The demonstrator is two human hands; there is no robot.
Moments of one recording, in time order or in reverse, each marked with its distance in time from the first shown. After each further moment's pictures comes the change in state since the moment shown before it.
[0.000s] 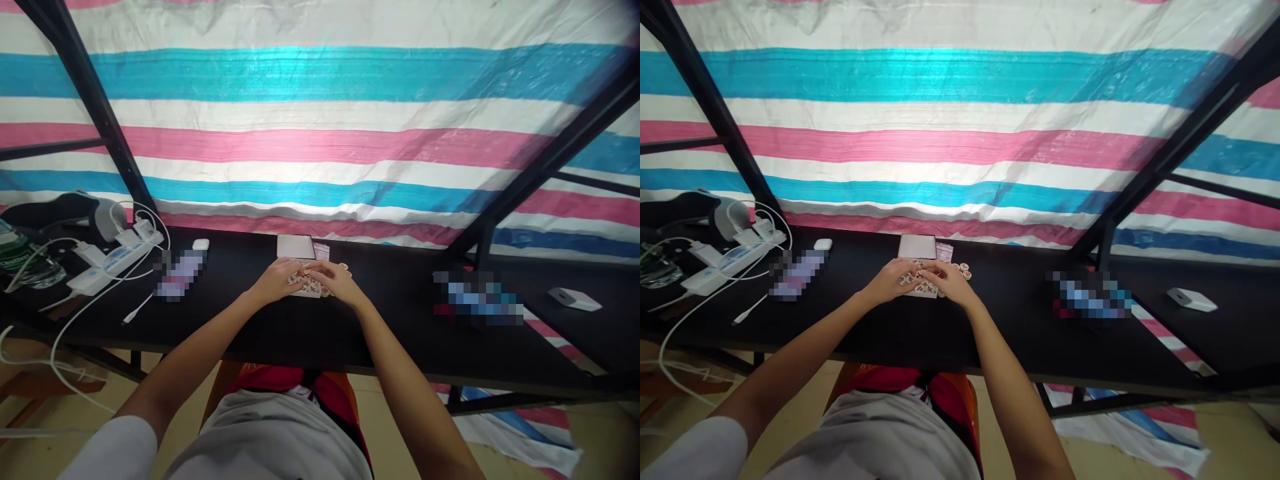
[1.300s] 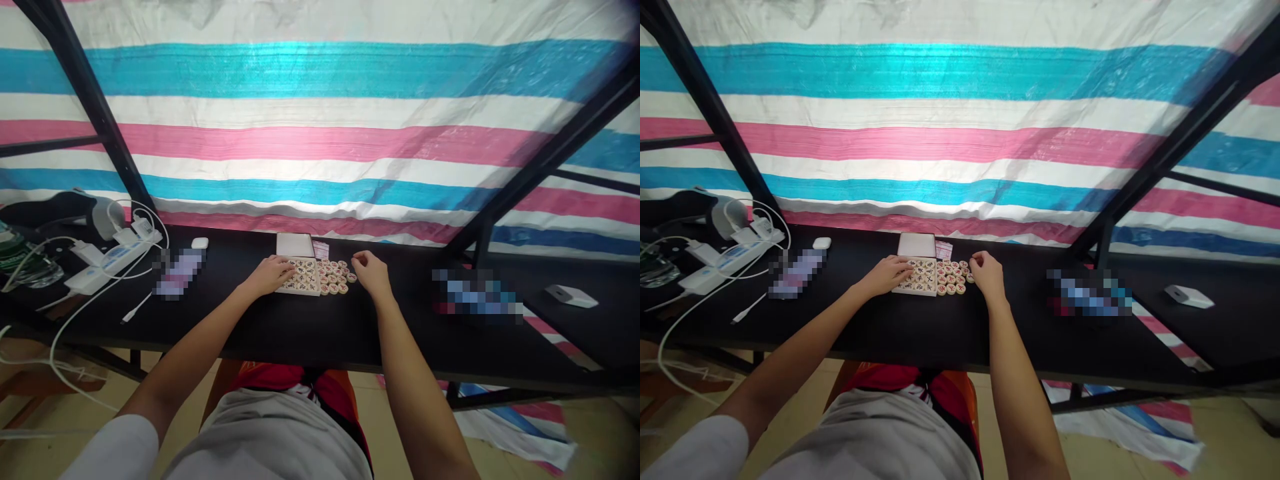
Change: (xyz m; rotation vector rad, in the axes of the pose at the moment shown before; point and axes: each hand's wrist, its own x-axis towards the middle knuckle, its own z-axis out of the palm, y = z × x) left_hand -0.003 -0.034 0.004 0.171 -0.198 -0.133; right_hand -0.004 0.051 -0.060 -0.534 0.503 0.385
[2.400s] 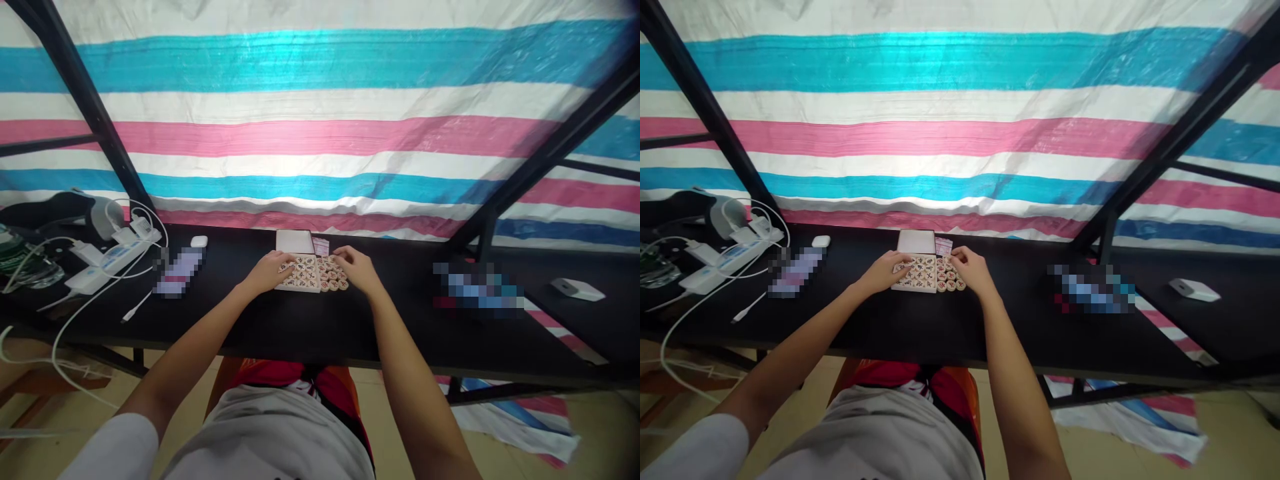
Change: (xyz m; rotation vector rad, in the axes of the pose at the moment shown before) left_hand -0.001 0.015 -0.011 -0.157 0.125 -0.053; right_hand -0.016 -0.033 0.002 0.225 -0.148 -0.187
